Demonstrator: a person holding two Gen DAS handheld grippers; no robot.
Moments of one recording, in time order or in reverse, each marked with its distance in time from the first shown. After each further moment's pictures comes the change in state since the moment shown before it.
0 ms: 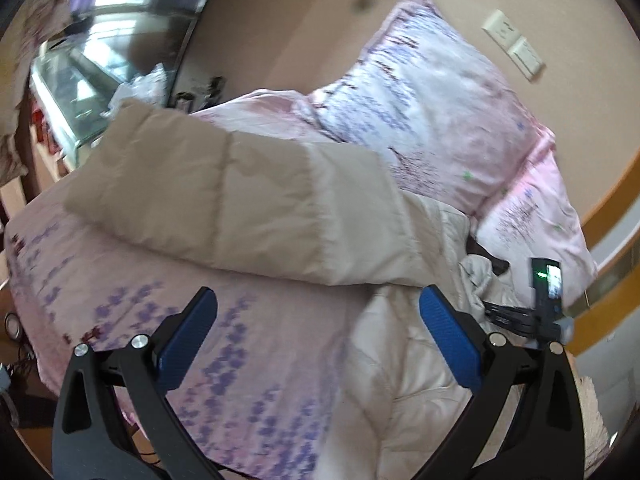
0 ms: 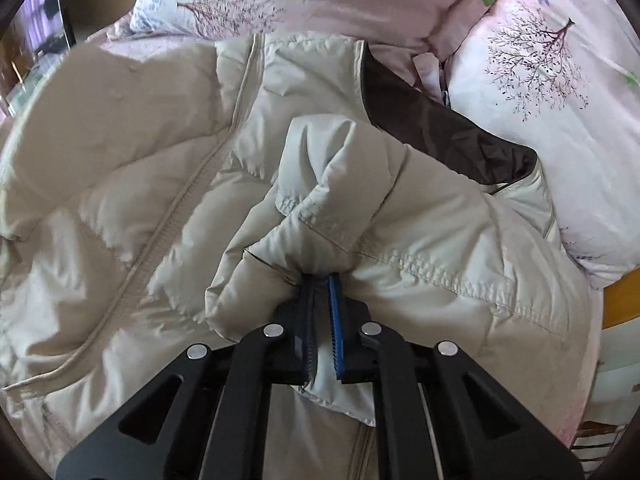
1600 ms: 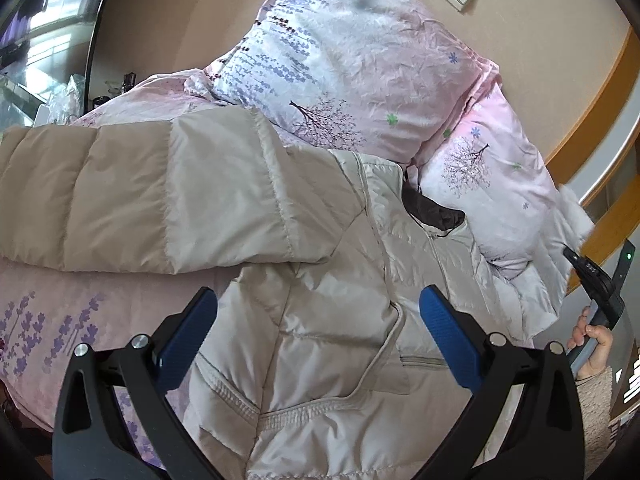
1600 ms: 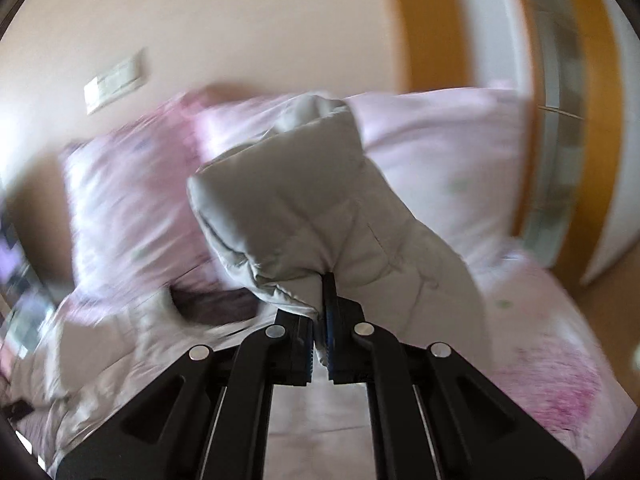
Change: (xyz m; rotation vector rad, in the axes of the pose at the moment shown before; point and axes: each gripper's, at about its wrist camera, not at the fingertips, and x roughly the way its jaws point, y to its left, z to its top) left arm 0.040 -0.101 -0.018 0.178 0.115 -0.134; right arm -0.159 -0.215 -0.101 0.507 -0.616 -0.047
